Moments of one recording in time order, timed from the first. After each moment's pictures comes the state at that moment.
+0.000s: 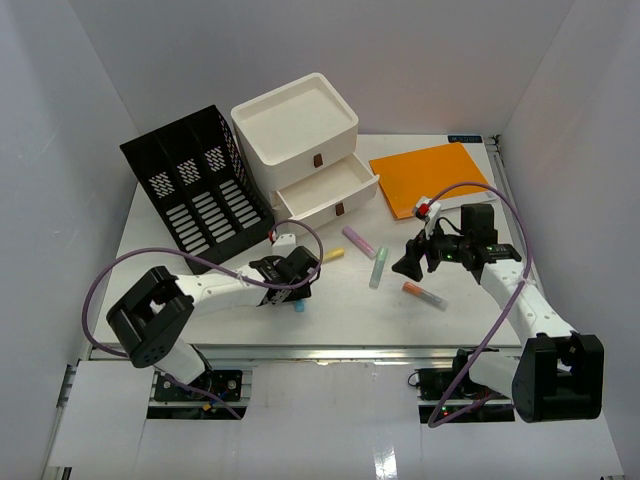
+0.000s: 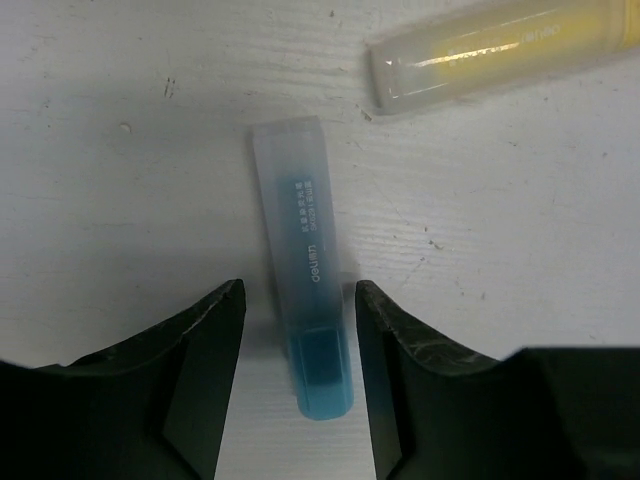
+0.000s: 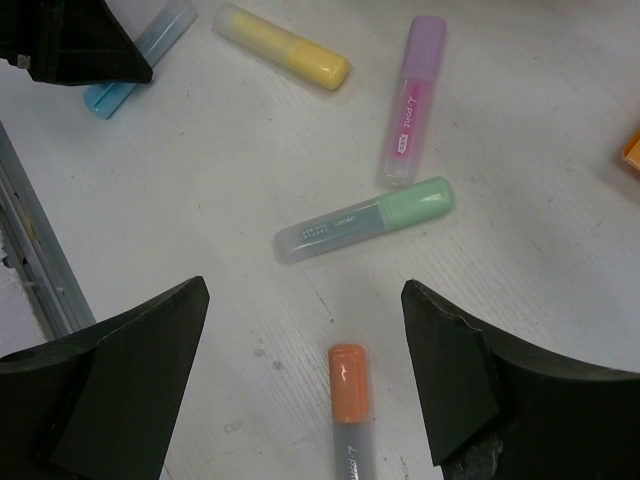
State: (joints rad) left arm -0.88 1.53 0.79 -0.34 -0.41 -0.90; right arm 0.11 1.14 0.72 -0.38 -0.84 -0.46
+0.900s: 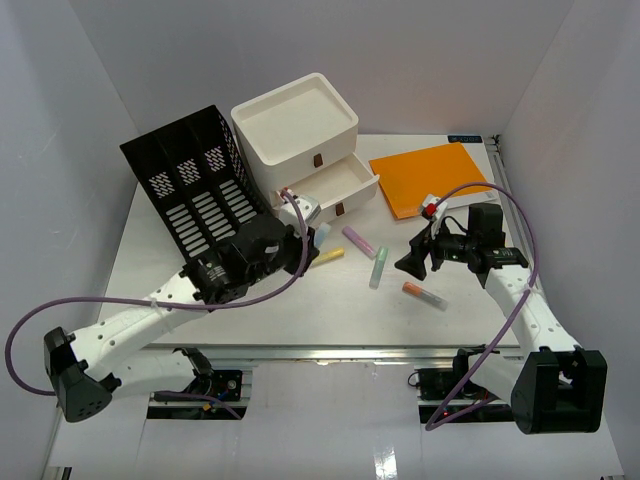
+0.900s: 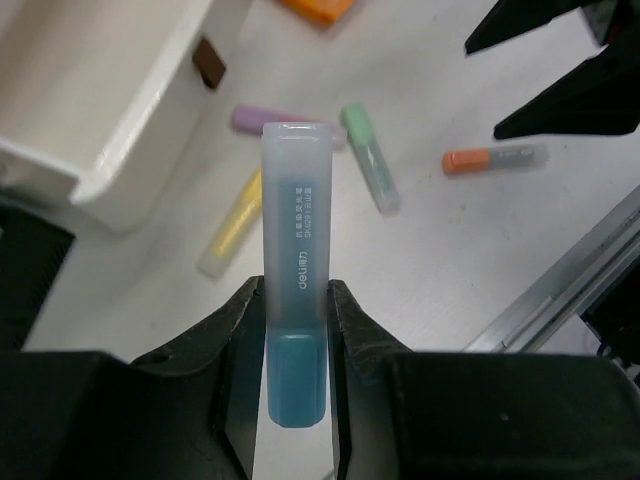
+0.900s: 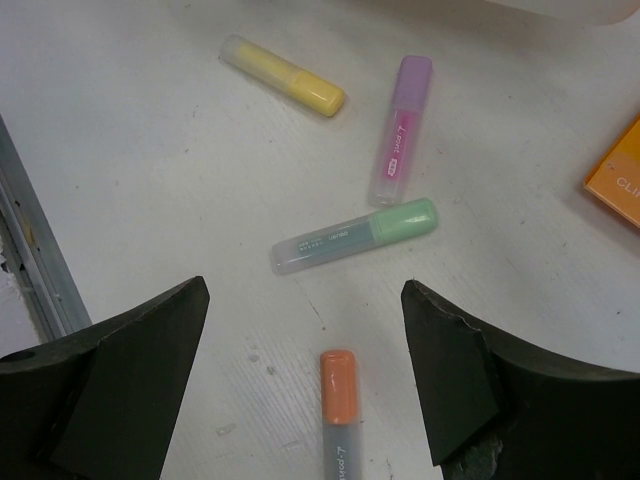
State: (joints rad) left arm -0.92 1.09 1.03 -0.38 -0.17 -0.18; right arm 0.08 1.08 0.72 -0.38 -0.88 -0.48
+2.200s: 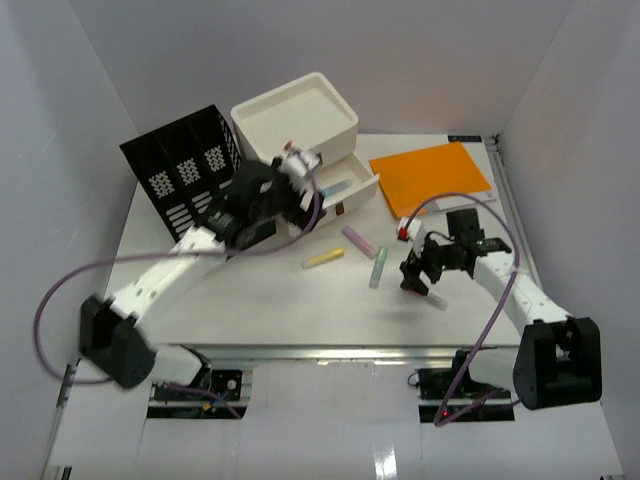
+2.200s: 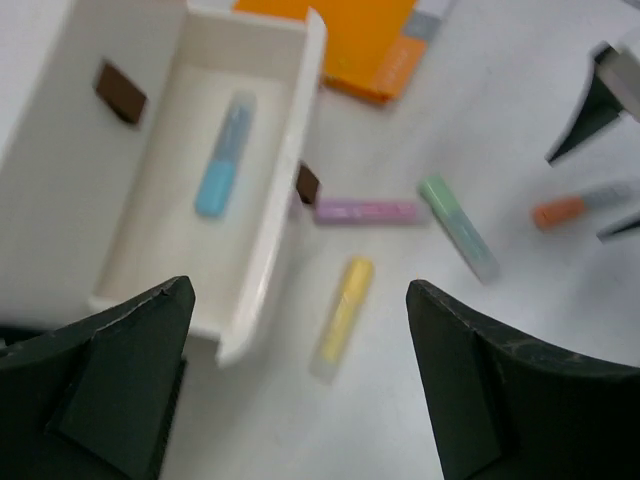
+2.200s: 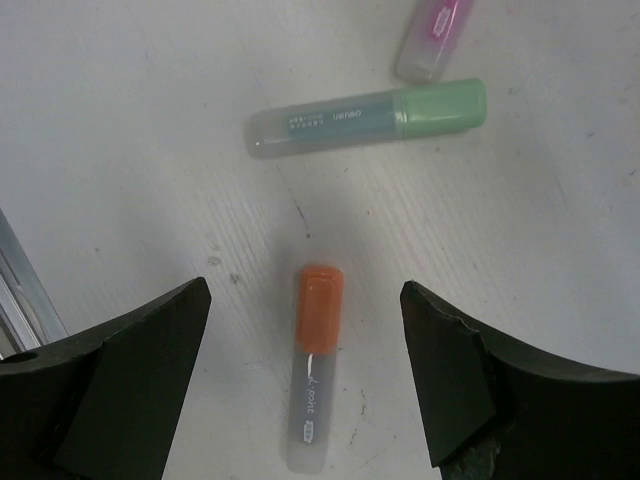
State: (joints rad) left arm -0.59 1.42 1.27 -0.28 0.20 0.16; right arm 0.15 1.20 0.75 -0.59 -0.70 -0.81
